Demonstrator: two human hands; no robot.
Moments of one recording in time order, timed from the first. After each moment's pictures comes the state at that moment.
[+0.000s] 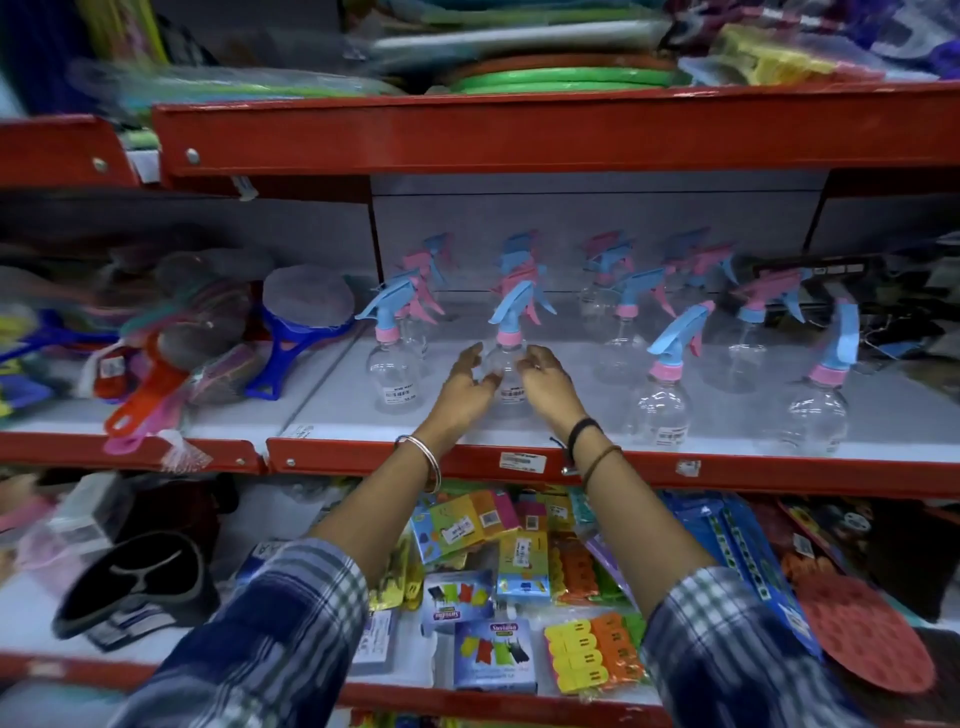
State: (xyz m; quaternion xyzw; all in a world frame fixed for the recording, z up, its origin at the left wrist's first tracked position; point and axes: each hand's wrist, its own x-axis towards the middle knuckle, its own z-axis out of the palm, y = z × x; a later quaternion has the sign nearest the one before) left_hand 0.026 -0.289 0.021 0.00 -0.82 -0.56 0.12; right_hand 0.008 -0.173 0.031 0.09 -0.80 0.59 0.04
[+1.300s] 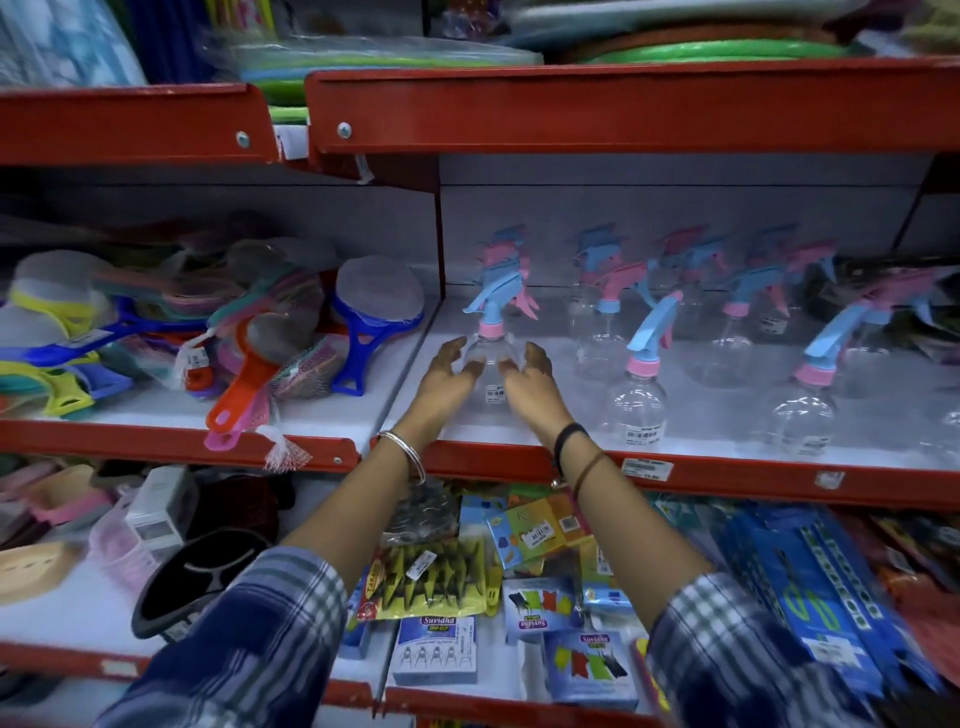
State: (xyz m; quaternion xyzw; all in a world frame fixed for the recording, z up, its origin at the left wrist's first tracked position) left_hand 0.030 -0.439 0.015 0.06 -0.79 -0.59 0.14; right_hand 0.026 -0.319 0.025 0.10 -0.81 0.58 0.02
